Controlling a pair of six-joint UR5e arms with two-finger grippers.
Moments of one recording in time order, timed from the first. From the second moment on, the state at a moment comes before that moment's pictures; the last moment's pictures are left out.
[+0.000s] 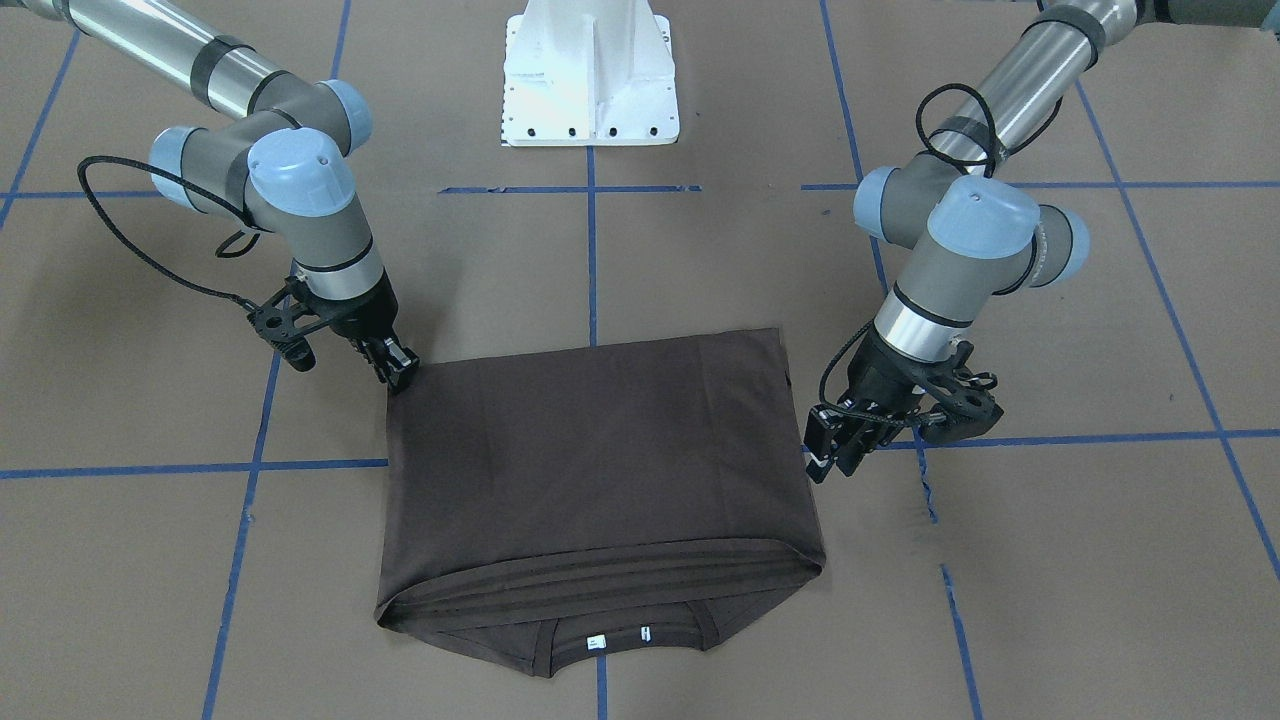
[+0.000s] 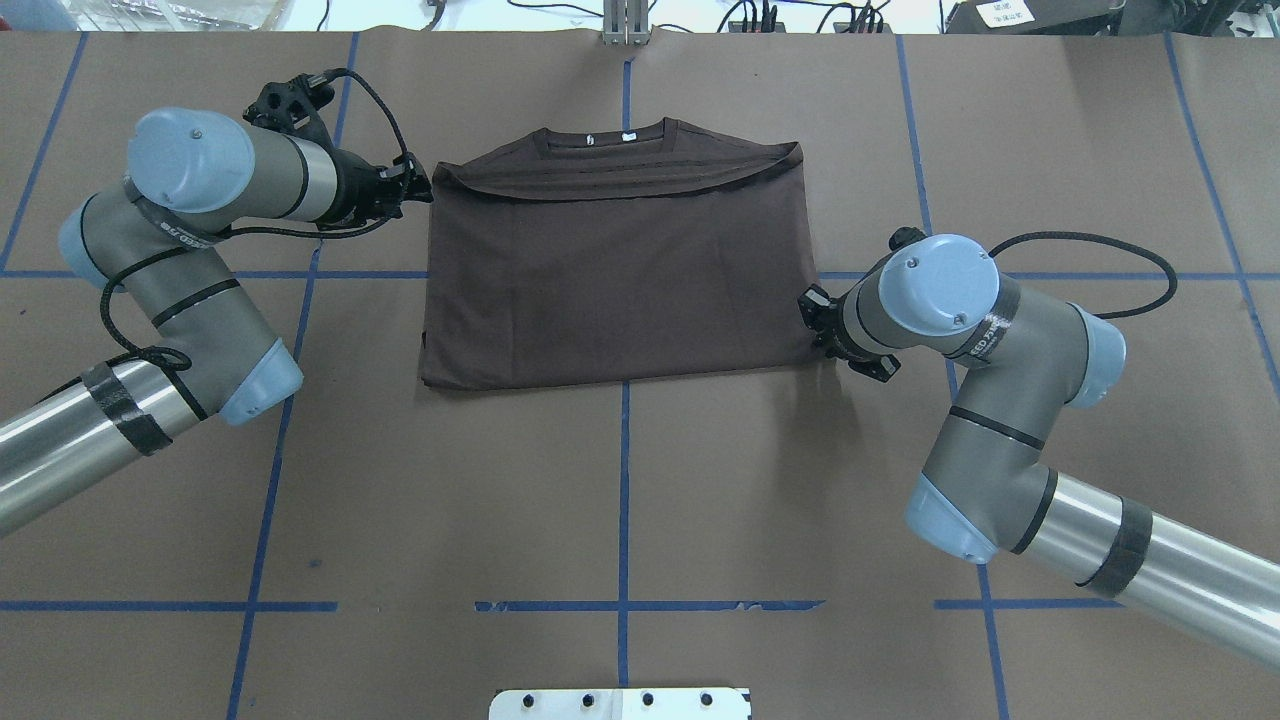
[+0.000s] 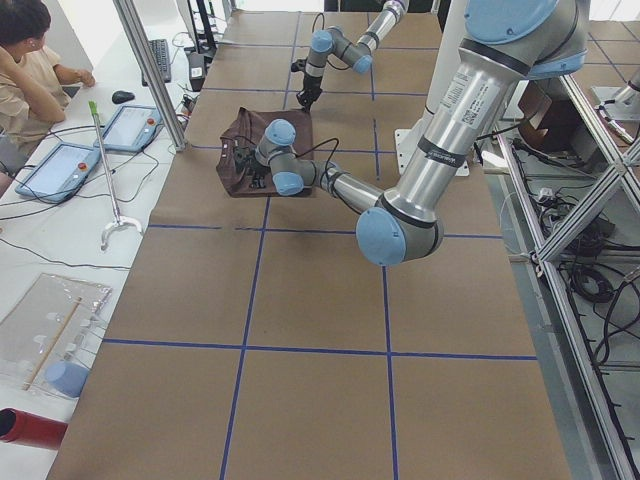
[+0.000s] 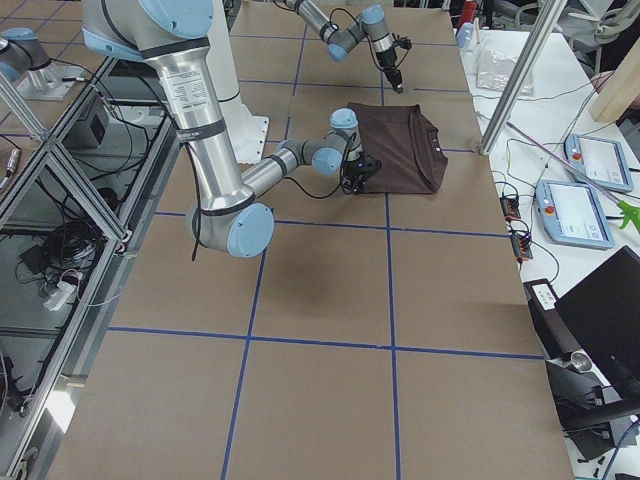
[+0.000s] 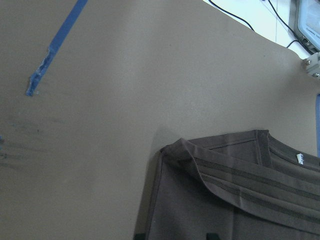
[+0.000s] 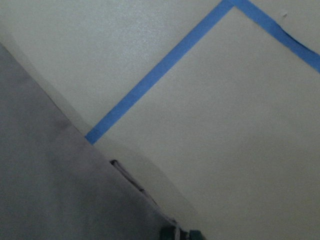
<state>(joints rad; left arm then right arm) -0.80 -2.09 -1.38 -2.37 -1.81 -1.49 0.60 -1.18 1.64 -1.24 1.76 1.93</state>
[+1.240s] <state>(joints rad) -0.79 -2.09 -1.42 -2.37 -1.89 -1.50 0.11 -1.67 2.32 -1.28 1.97 1.93</state>
